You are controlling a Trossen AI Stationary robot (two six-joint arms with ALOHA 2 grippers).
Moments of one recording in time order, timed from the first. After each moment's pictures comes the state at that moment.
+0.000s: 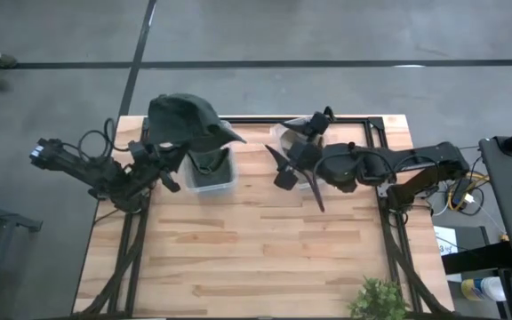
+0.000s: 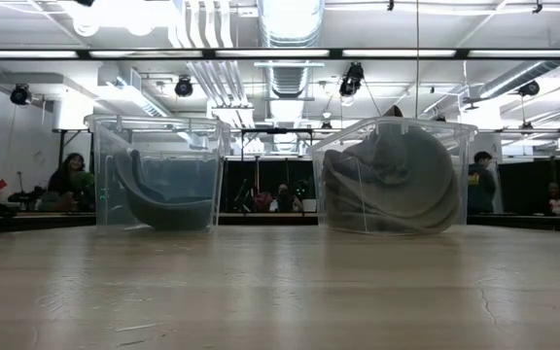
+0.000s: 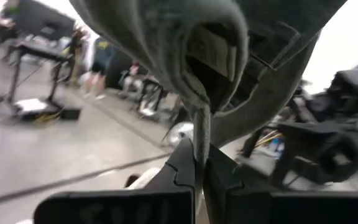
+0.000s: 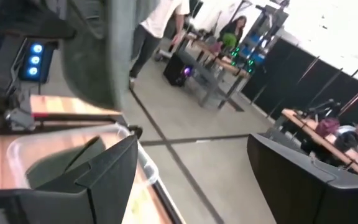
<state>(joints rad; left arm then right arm) -0.41 0.69 0.69 0.40 -1.01 -0.09 0.21 1.49 1.60 -0.30 0.87 -0.30</state>
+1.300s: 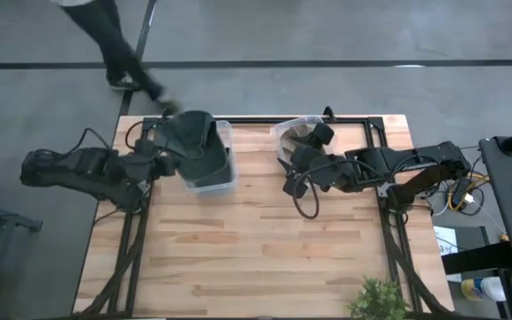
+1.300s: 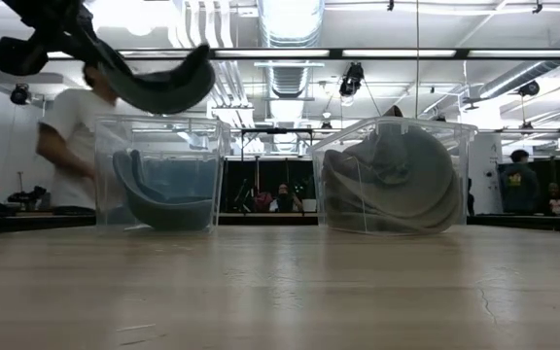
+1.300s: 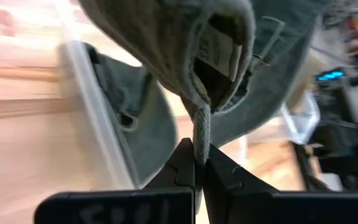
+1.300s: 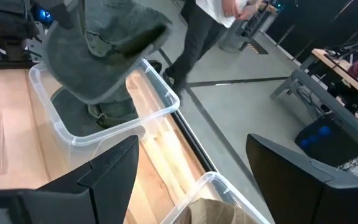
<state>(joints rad) -0.12 0.69 0.87 -0.98 -0.58 -1.42 0.21 1.48 1.60 -0.73 0.83 0.07</state>
